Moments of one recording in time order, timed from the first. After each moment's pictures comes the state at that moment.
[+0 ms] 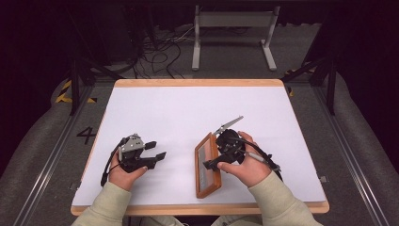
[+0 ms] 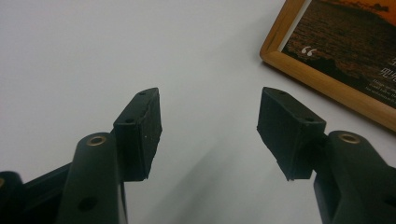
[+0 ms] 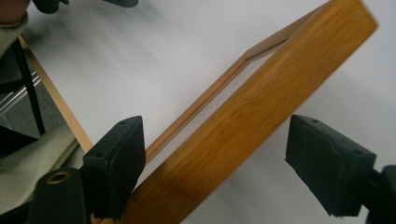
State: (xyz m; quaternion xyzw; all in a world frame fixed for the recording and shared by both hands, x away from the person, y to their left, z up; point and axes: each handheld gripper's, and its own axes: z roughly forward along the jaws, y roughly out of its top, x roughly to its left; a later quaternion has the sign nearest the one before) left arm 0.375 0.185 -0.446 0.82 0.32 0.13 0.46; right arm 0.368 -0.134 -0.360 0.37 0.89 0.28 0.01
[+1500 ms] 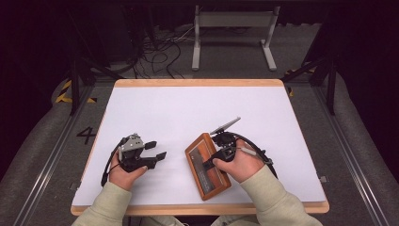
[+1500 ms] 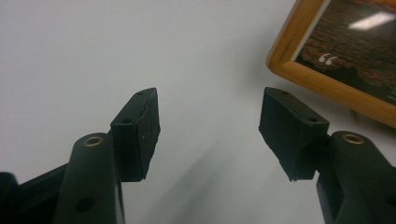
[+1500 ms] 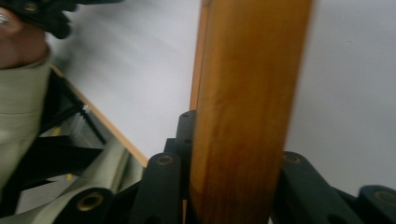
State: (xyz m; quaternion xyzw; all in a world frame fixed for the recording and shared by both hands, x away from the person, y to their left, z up) left arm 0.377 0.186 -0.447 0.81 0.33 0.13 0.47; right arm 0.378 -0.127 -0.377 0.48 0.83 0.25 -0.12
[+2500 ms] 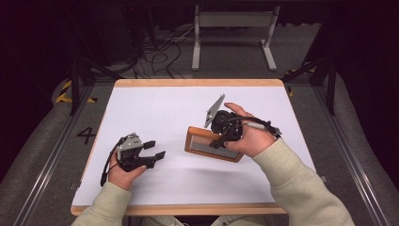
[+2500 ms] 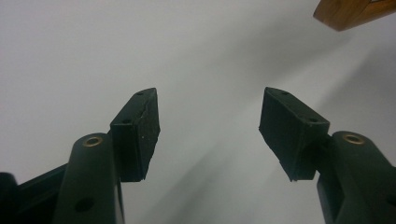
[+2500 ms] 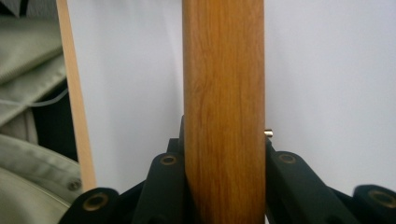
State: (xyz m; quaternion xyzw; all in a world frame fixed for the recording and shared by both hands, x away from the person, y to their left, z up) left arm 0.377 0.189 -0.445 0.81 0.33 0.12 0.47; right arm 0.406 -0.121 -0.303 0.09 0.98 0.18 0.05
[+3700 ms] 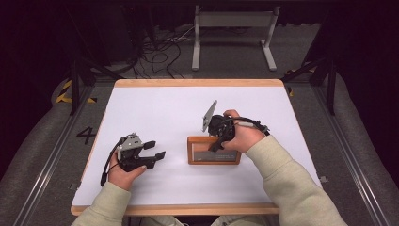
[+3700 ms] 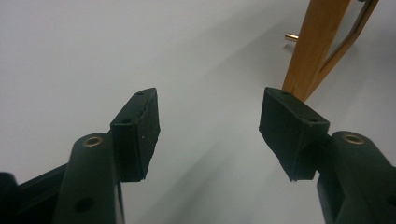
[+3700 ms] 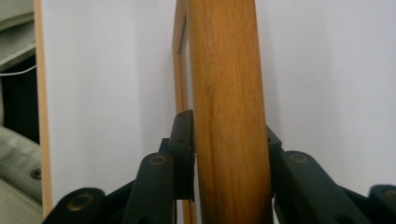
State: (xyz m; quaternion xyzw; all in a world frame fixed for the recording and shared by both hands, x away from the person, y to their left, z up) left arm 0.377 0.189 -0.446 0.81 0.33 0.12 0.47; right arm 0.444 -0.120 -0.357 0.06 0.98 0.16 0.00
